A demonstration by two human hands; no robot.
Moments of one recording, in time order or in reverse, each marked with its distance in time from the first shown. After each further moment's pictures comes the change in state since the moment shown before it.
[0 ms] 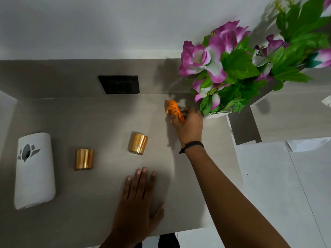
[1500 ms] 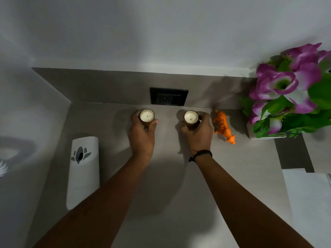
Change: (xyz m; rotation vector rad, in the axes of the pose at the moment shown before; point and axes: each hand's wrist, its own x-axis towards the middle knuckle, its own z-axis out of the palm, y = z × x) left_hand 0.199 -0.137 -0.099 -0.803 0.503 -0.773; right_hand -0.003 -0.055 0.103 0.223 0.007 -0.106
